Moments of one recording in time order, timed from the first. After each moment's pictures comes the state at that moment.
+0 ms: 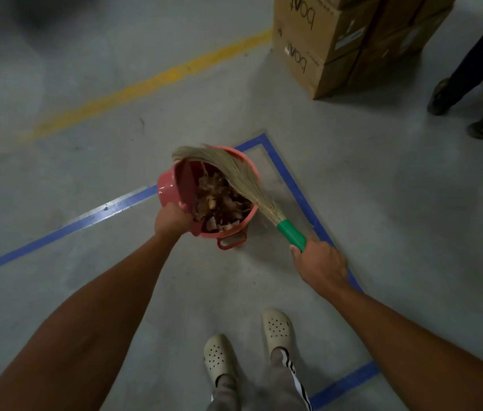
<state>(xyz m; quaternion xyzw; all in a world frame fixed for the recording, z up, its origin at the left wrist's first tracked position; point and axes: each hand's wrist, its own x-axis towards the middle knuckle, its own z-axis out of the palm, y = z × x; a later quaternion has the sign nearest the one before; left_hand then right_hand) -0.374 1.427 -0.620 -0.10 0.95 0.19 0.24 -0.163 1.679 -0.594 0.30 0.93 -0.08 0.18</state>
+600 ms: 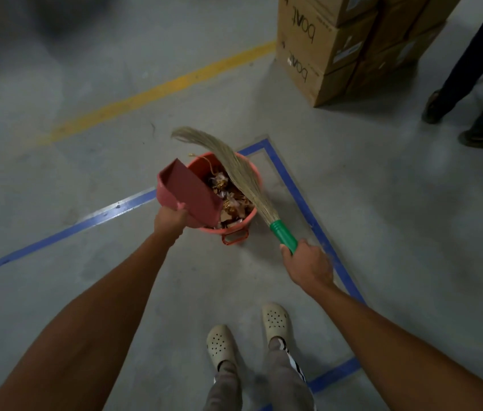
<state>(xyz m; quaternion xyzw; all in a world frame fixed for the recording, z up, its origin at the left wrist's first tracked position) -0.343 1.400 -0.553 -0.18 0.89 0.36 0.23 -0.140 1.652 -0.545 0.32 0.92 -0.17 0.17</state>
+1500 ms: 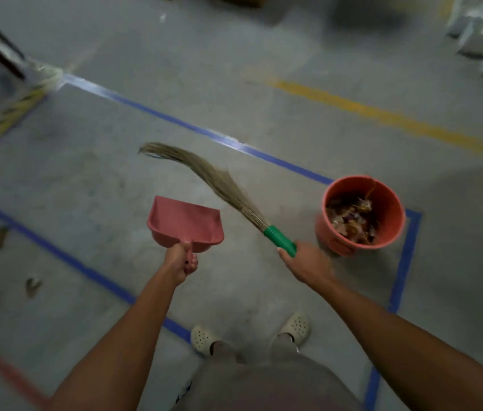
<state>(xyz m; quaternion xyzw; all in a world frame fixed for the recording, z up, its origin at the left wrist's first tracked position) 0.074 1.133 -0.431 -0.59 0.44 0.67 0.02 -0.071 1.400 -0.414 -0.17 0.94 -0.12 0.25</state>
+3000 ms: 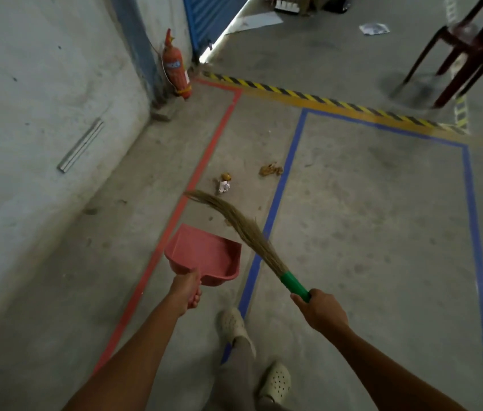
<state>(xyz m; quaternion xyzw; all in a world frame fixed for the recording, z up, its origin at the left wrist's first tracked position) 0.515 0.676 -0.476 -0.79 0.02 0.52 -0.32 0.207 0.591 -0.460 -0.67 0.65 0.17 0.31</state>
